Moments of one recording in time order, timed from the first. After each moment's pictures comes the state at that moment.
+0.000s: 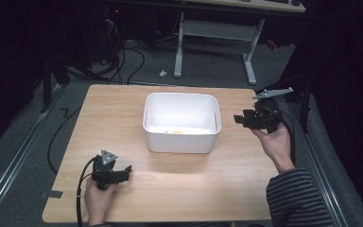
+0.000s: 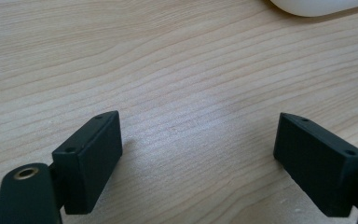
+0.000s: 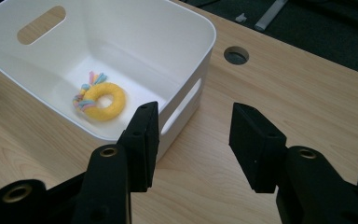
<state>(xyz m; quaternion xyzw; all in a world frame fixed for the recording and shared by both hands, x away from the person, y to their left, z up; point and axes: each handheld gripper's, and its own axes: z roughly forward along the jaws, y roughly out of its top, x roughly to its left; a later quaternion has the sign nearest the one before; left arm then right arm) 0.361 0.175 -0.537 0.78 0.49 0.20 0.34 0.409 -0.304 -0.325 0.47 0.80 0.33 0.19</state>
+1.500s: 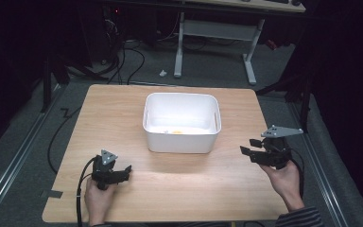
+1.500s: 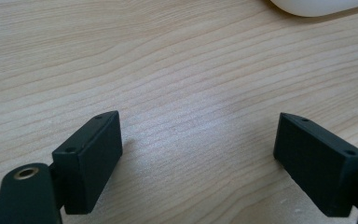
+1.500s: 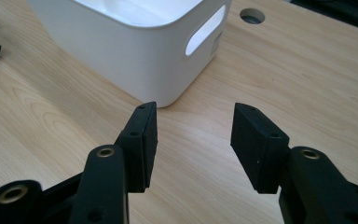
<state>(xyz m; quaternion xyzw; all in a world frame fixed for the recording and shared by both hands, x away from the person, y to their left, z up) 0.361 0.175 -0.537 0.78 0.49 0.20 0.34 0.331 -0.322 -0.378 0.45 0.80 0.34 0.20</state>
